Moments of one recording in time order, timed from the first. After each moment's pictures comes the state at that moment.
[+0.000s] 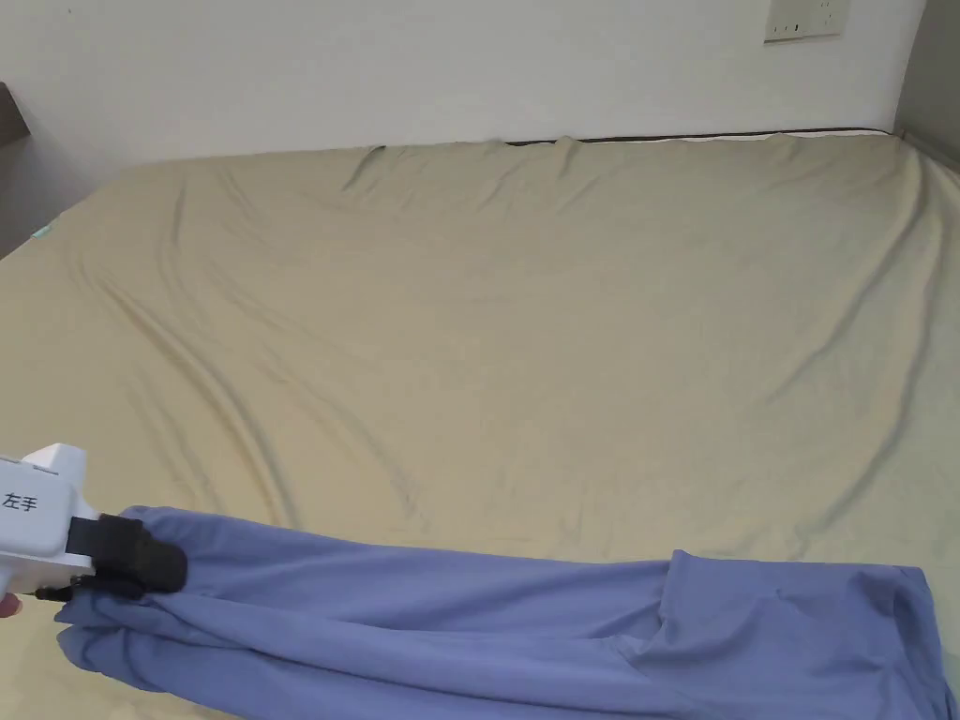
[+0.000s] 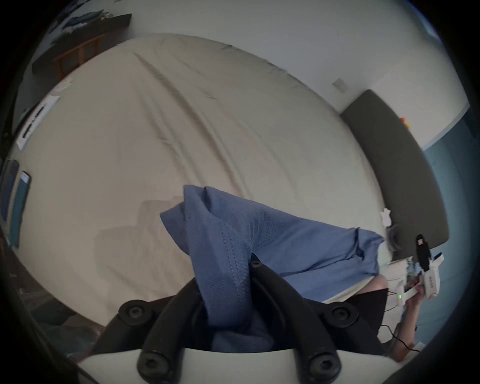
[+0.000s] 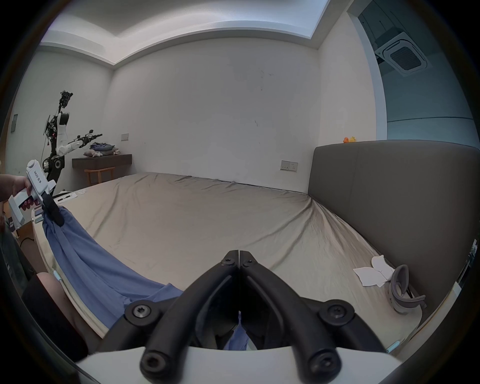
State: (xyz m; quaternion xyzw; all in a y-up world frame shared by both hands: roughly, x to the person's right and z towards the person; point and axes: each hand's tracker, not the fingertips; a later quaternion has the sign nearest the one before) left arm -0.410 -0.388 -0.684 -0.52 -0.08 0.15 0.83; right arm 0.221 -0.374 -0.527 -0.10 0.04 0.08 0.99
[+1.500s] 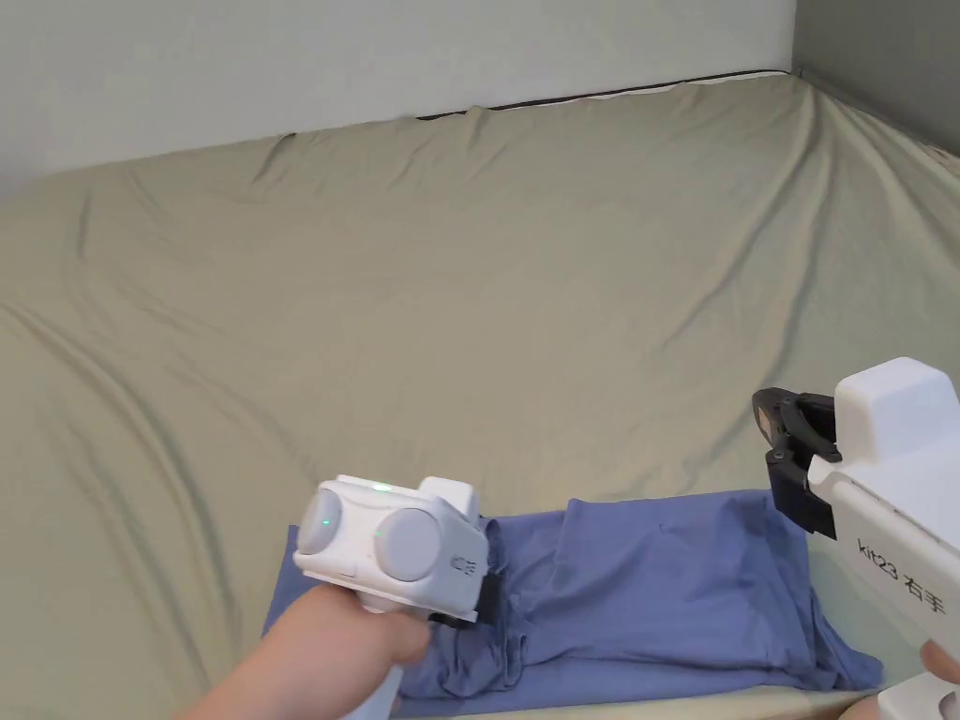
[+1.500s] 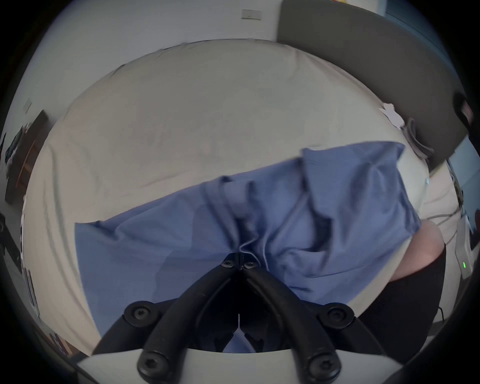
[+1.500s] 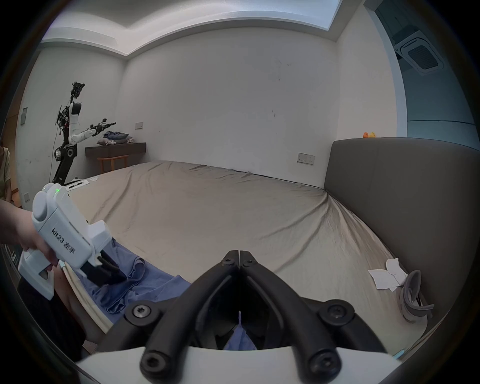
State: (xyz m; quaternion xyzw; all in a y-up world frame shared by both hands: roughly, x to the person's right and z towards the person) left arm -0.034 -0.470 -0.654 -0.53 -0.18 -0.11 0.82; right arm 0.225 -0.393 -0.550 -0.14 0.08 0.09 0.98
